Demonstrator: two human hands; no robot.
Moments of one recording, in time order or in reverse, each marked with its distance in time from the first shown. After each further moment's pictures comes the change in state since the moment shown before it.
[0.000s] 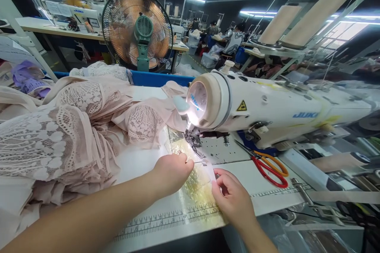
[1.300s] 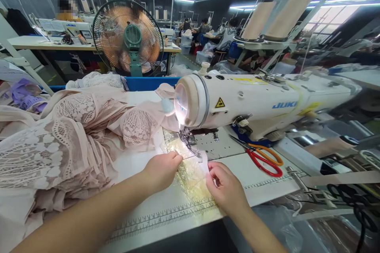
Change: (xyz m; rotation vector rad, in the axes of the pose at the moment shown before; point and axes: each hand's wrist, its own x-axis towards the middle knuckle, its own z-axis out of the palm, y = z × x) left_hand -0.005 -0.008 -0.014 -0.083 -0.050 -0.082; right_hand 0.008 0.010 0.006 0.019 0.033 -0.122
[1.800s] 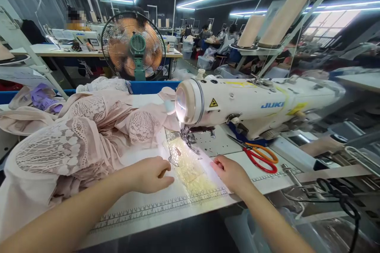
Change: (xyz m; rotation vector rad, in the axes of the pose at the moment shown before) left_hand -0.054 -0.006 -0.056 -0.389 -0.294 -0.078; right_hand 0.027 0.023 -0.026 -0.089 -0.275 0.270
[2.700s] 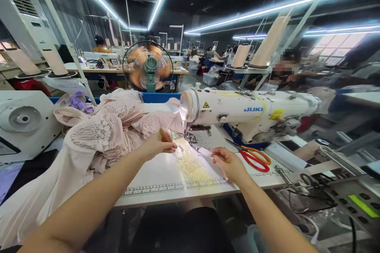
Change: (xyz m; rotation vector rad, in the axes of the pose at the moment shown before) left_hand 0.006 -0.004 0.006 -0.915 0.497 0.056; right_hand -0.009 -0.007 -0.009 0.529 0.101 -0.154
